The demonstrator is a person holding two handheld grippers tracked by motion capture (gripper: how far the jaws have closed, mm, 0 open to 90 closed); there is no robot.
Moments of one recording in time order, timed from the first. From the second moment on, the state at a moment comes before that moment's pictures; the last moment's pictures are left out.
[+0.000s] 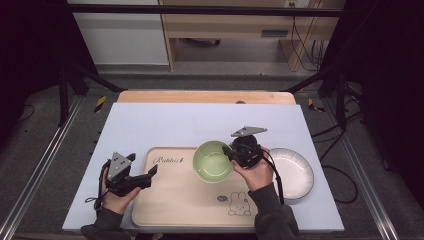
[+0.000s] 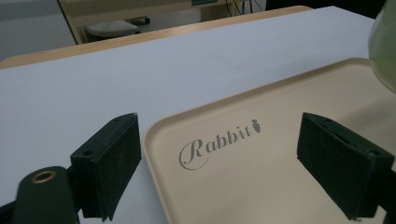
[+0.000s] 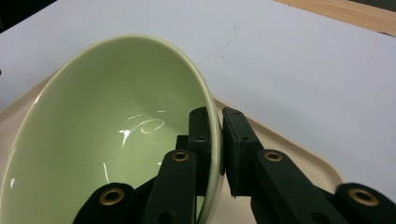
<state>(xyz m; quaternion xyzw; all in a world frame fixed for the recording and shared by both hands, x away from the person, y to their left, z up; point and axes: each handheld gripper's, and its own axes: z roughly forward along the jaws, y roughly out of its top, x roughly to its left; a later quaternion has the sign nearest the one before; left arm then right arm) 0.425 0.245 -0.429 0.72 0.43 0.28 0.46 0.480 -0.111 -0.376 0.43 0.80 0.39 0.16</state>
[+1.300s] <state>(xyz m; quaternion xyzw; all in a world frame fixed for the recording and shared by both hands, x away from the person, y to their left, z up) 0.425 0.246 -0.429 0.72 0.43 0.28 0.46 0.512 -0.071 -0.413 0.44 0.81 0.37 0.13</state>
